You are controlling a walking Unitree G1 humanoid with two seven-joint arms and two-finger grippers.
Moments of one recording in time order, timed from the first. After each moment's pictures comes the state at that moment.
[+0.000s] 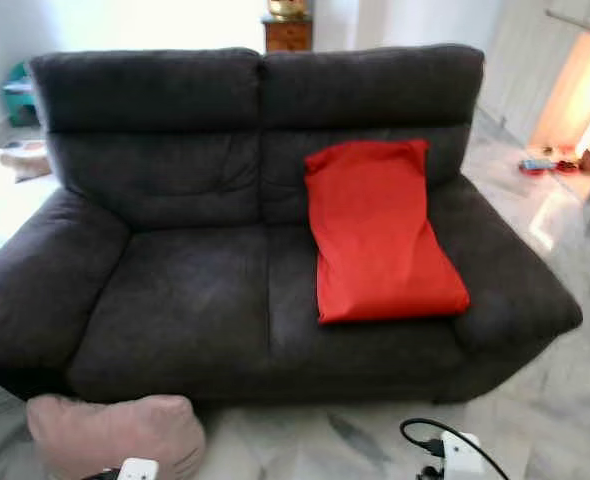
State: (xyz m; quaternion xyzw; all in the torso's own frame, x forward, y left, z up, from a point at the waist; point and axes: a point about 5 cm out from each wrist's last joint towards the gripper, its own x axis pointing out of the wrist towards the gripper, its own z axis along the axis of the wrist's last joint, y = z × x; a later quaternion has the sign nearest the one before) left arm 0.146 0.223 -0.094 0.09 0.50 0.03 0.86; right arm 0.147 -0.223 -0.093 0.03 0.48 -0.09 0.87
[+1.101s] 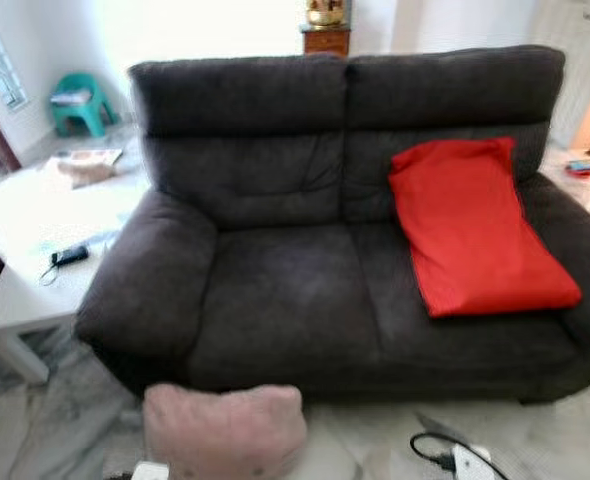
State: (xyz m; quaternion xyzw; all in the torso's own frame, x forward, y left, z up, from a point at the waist) left arm 0.133 0.236 -0.095 0.11 0.51 0.03 0.85; right arm 0.153 -0.200 -0.095 0.04 0.47 -0.05 0.88
